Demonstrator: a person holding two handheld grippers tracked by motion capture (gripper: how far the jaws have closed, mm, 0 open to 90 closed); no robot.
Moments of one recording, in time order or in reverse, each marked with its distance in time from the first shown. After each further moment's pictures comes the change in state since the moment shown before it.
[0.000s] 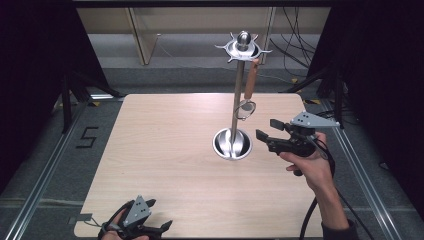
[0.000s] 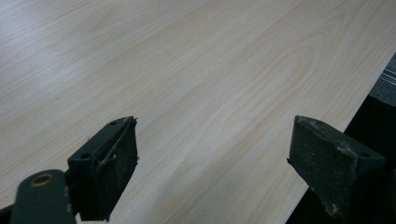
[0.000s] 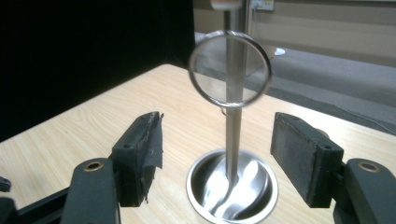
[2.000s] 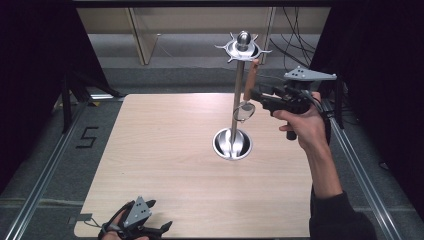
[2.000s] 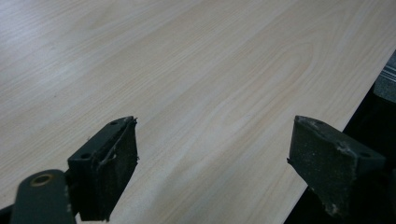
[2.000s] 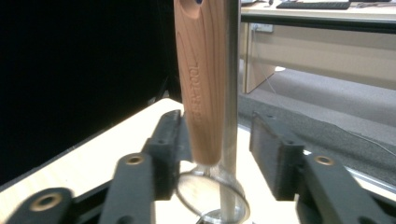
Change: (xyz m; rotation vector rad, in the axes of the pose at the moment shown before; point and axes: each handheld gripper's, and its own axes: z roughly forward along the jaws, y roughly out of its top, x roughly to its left) left arm 0.003 -0.001 0.000 -0.001 0.010 0.070; right arm -0.007 0.093 0.024 -0.035 0.005 0.026
